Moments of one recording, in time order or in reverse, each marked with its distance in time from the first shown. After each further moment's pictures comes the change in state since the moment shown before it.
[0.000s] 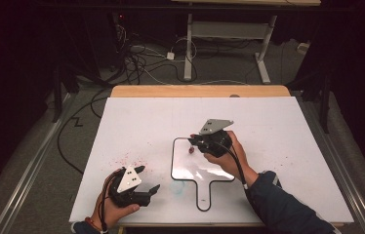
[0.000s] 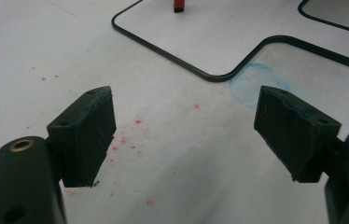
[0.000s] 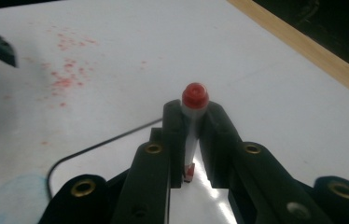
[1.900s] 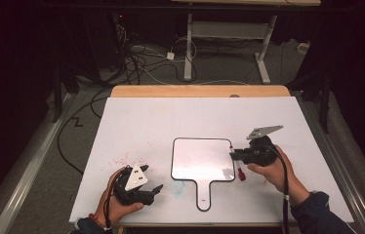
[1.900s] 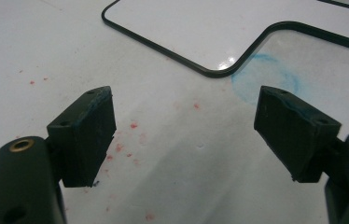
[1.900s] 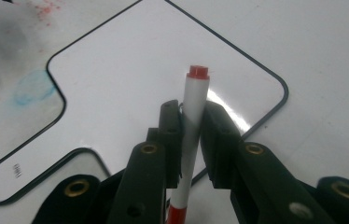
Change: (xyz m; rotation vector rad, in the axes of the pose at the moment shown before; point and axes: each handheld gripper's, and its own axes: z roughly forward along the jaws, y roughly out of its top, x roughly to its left) left arm -0.002 0.006 0.013 0.051 -0.003 0.052; right arm -0.049 -0.079 -0.077 0.178 0.054 0.288
